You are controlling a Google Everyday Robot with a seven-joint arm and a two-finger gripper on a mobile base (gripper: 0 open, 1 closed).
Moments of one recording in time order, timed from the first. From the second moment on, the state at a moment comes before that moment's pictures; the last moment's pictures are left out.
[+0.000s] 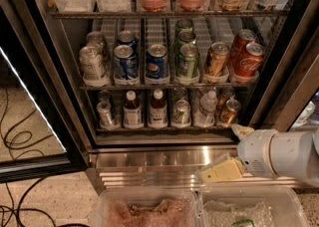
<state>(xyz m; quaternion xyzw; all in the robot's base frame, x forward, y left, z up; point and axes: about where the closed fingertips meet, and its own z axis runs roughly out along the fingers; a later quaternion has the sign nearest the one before) 0.422 -0.145 0.764 -0.37 0.83 0.18 0.37</state>
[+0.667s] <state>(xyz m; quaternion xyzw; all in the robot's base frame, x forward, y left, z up) 0.424 -0.136 0.756 -0.40 0.82 0.16 0.37</state>
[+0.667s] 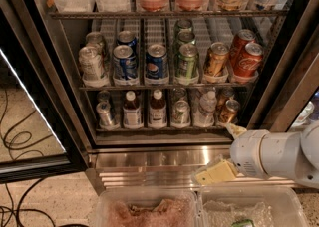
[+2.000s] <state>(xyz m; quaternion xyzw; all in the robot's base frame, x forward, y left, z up) 0.472 -0.126 0.715 -0.38 0.81 0.11 0.44</state>
